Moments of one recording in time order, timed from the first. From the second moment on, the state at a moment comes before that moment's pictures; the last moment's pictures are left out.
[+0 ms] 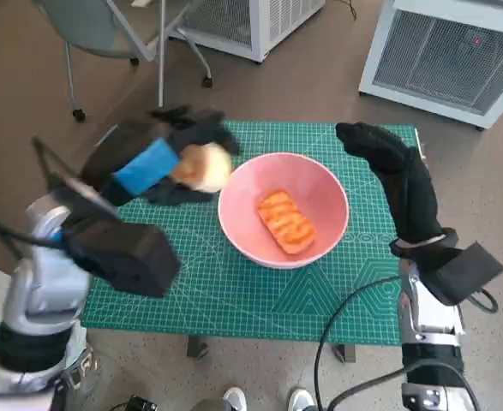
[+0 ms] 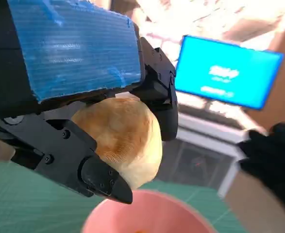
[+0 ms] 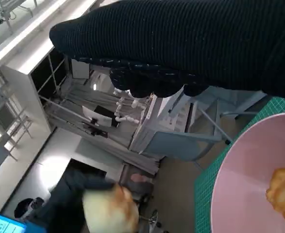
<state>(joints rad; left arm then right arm) -0.71 0.55 -0.16 -0.16 0.40 0.10 -0.43 -0.54 -0.18 -0.10 0.40 0.16 -0.52 0.37</state>
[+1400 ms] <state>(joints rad) -0.85 0.35 -0.35 0.19 0.43 0.11 -0.60 -0.51 -0.18 -0.13 0.30 0.20 -0.50 0.34</state>
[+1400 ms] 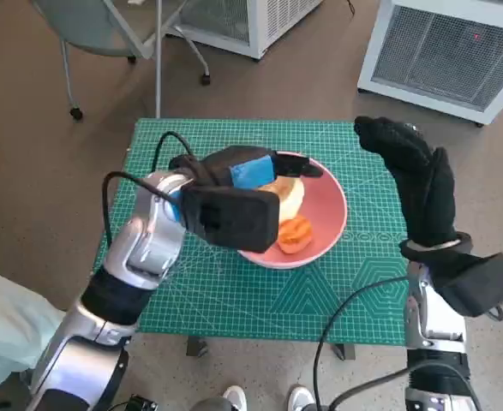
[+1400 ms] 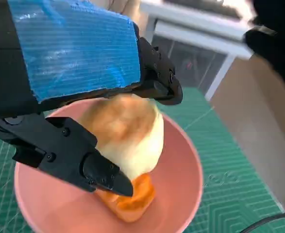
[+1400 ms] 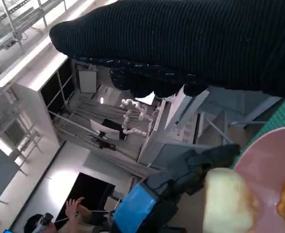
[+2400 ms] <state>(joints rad) -0.70 0.20 0.04 0.18 -0.05 -0.26 -0.32 -0.52 -0.18 -0.13 0.20 0.20 -0.47 0.31</state>
